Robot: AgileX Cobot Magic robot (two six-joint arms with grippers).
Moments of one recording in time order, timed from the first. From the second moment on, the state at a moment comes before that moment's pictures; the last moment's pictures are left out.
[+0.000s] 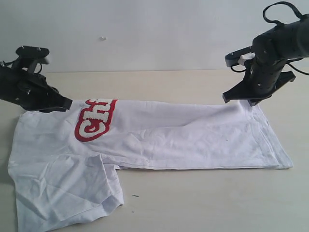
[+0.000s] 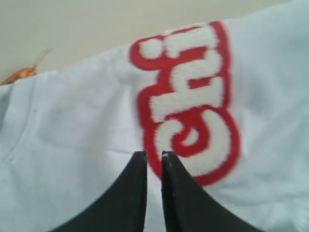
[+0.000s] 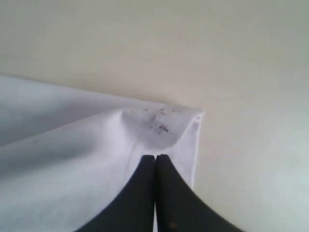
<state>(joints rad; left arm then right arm) -0.15 1.82 -1.08 -0.79 0.44 0.98 0.02 2.14 -1.49 -0.37 0.68 0.21</state>
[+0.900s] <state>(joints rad) -0.81 1.68 -0.76 0.01 0.56 0.19 0.02 1.72 -1.28 0.12 0.68 -0.12</state>
